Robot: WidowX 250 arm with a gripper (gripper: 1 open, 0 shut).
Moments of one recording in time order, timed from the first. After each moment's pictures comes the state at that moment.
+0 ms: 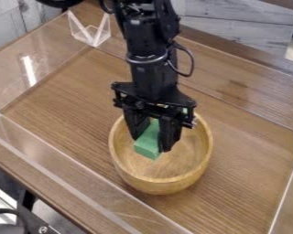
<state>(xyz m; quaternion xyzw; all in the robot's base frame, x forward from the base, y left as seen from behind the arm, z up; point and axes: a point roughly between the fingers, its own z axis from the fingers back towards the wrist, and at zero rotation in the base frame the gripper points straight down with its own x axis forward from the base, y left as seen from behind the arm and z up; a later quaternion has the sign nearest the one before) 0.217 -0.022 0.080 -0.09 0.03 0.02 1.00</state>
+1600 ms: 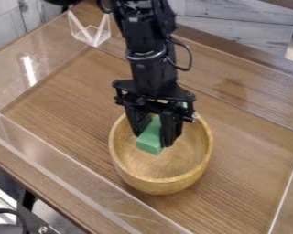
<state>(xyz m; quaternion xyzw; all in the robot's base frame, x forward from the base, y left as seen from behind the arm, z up) 0.225 -0.019 0.078 -0.11 0.02 0.02 0.99</state>
